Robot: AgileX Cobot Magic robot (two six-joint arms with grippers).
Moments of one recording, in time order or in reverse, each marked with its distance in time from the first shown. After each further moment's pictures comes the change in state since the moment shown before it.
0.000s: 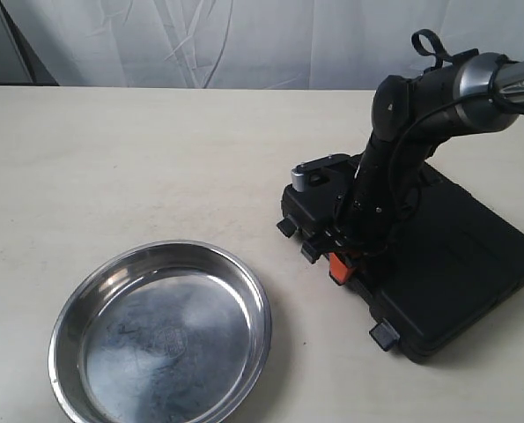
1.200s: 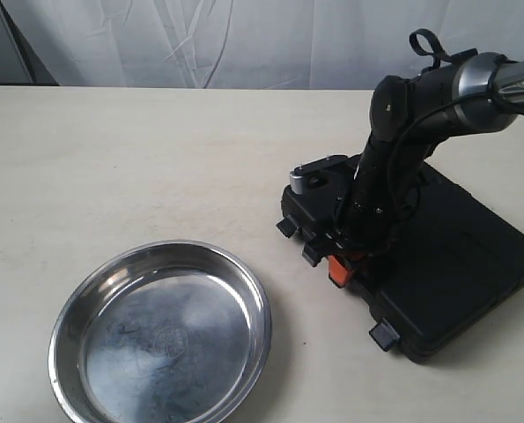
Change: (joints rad) left arm 0.000 0.000 0.000 0.000 0.000 0.000; right arm 0.002 -0.002 0.000 -0.022 0.009 -0.008
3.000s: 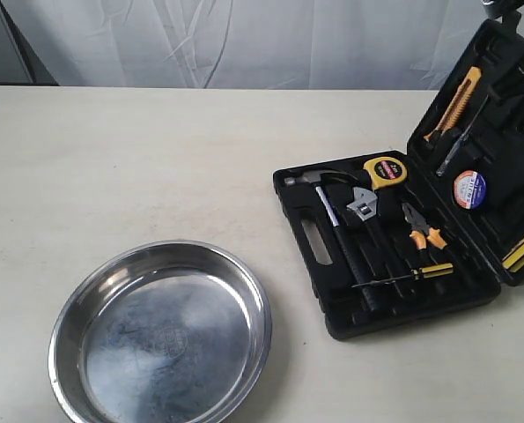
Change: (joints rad) left arm 0.000 0.000 0.000 0.000 0.000 0.000; right arm -0.316 -0.324 -0.157 -0.826 -0.011 0.427
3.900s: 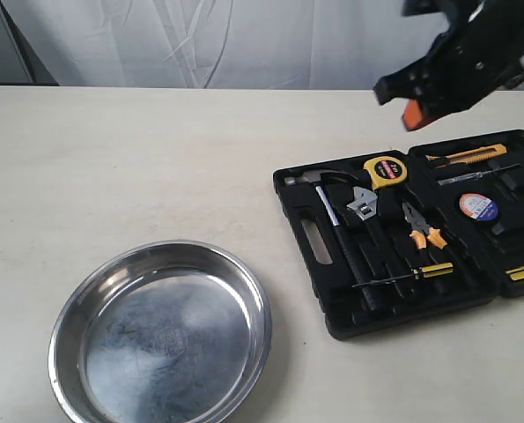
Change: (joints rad) left arm 0.000 0.000 0.000 0.000 0.000 0.000; right arm 0.087 0.062 0.000 0.733 -0.056 -0.263
